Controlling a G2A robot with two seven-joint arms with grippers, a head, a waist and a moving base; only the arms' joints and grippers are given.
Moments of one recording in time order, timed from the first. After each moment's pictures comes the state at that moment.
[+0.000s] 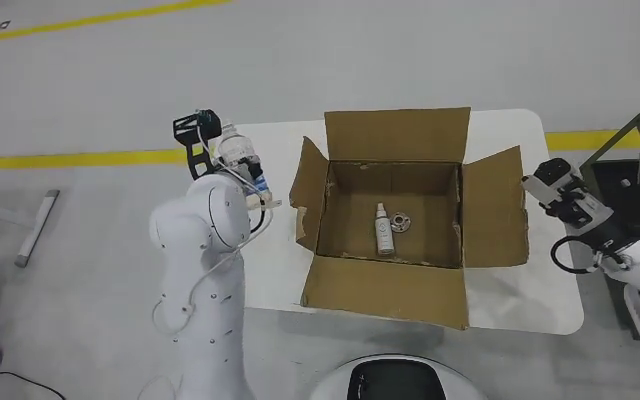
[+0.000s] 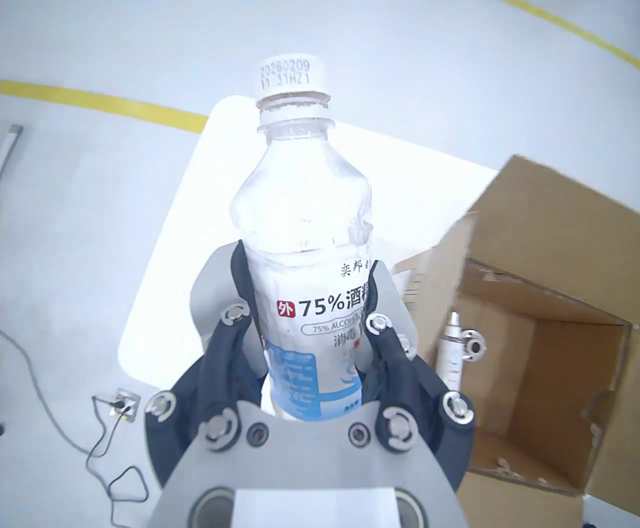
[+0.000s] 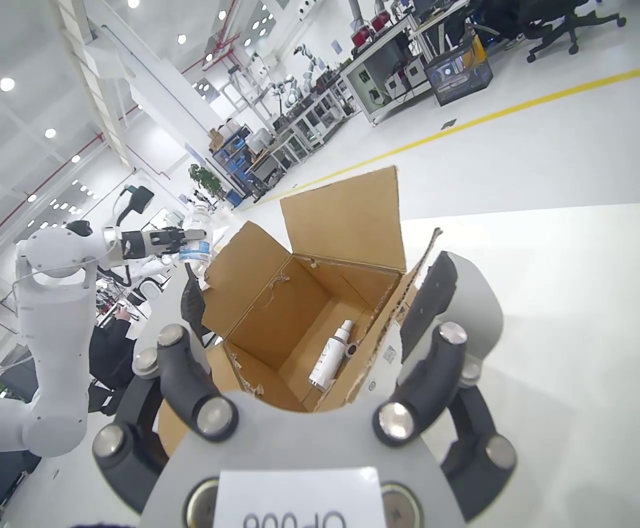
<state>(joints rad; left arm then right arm) 0.77 -1.54 -1.42 -1.83 1.66 0.29 -1.40 -1.51 -1.02 1.81 -1.91 -0.20 -0.45 0.39</state>
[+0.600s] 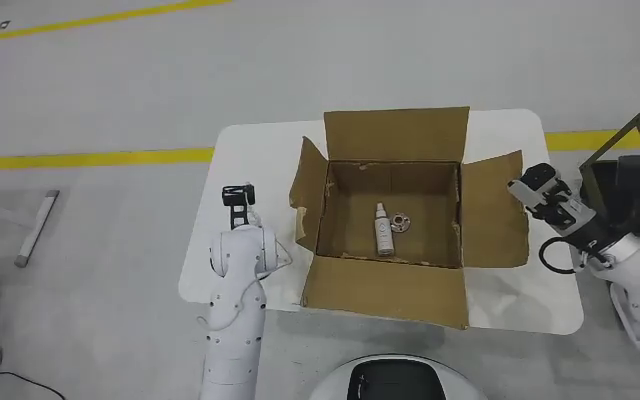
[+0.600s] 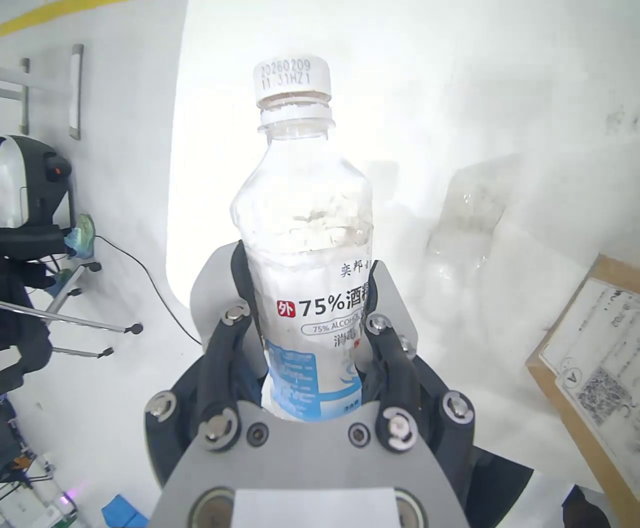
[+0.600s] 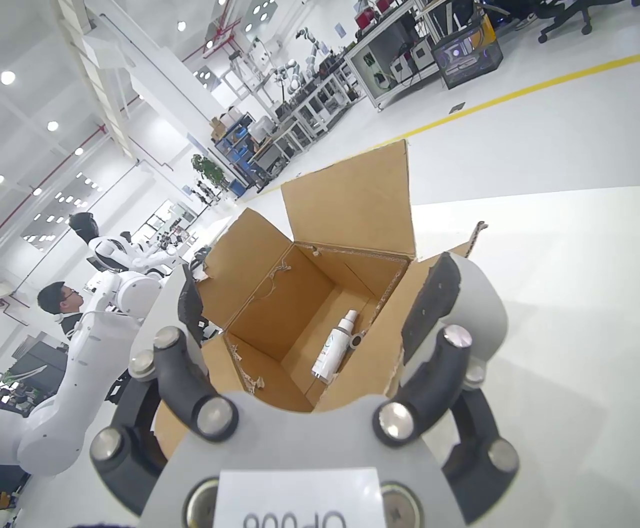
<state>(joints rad) 0.95 -1.53 -1.39 -1.55 1.82 0.17 -1.37 -1.49 -1.02 1.76 -1.87 -0.20 -0.45 0.40</state>
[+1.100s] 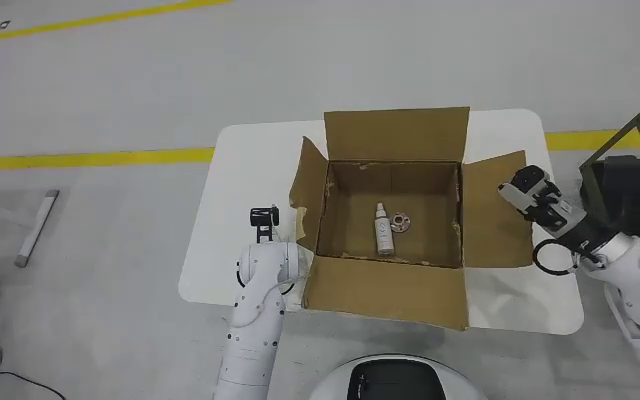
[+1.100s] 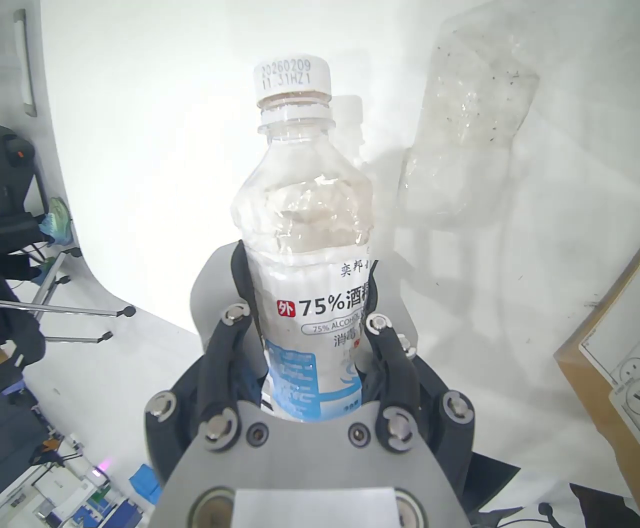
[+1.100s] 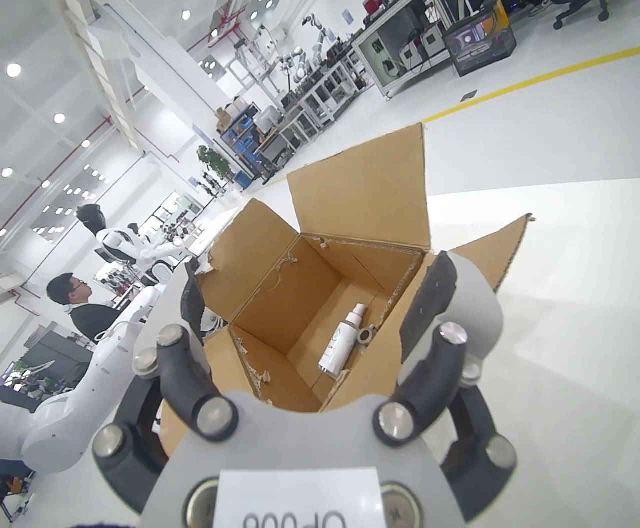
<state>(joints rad) 0.97 -1.55 -1.32 -1.40 1.77 0.22 -1.32 -1.47 -1.02 1.74 -1.87 -0.19 -0.46 0.43</state>
